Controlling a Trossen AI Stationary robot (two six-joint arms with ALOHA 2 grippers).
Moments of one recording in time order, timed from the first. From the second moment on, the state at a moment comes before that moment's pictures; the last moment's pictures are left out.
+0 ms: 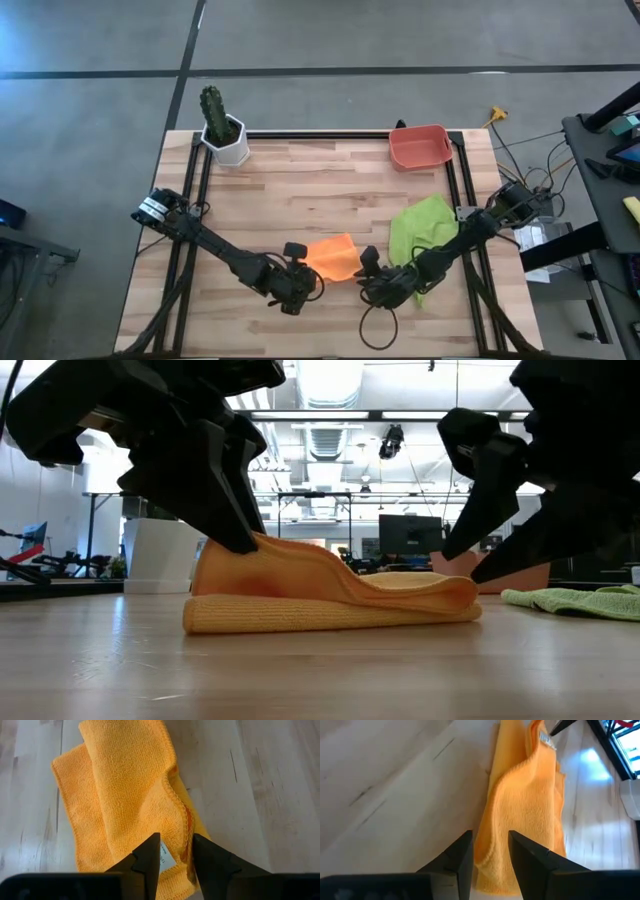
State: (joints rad) left arm -0.51 1.82 1.19 -0.40 -0.41 -0.26; right arm 0.61 1.74 0.78 0.09 0.52 -0.31
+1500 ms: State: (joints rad) left arm -0.51 1.81 1.19 -0.44 -0.37 -0.28; right arm 0.61 1.70 0.78 0.03 0.72 -0.35
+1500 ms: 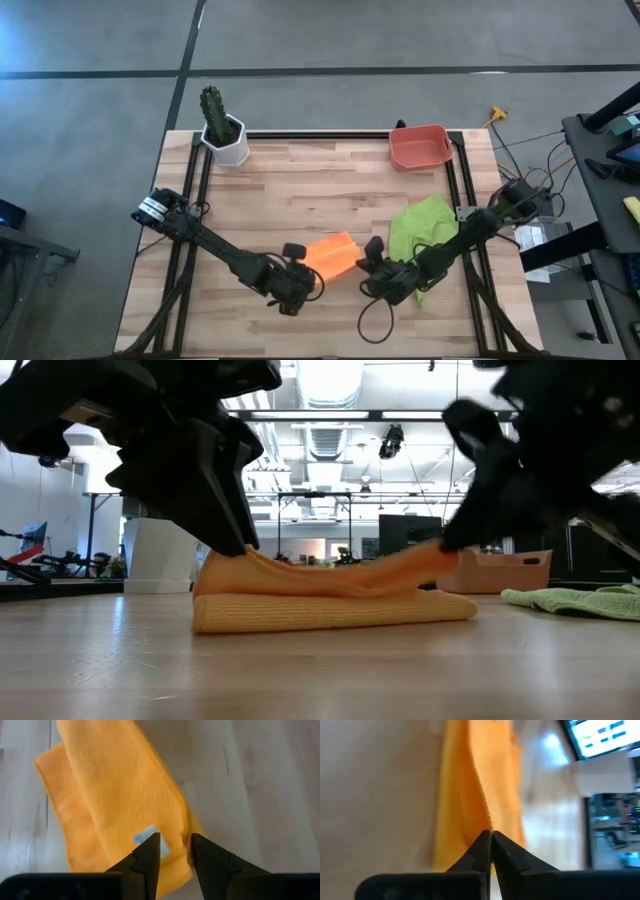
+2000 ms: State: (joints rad) left arm -0.51 1.81 1.18 -0.46 -0.31 -0.29; right arm 0.51 1.68 0.77 -0.03 0.50 -0.34
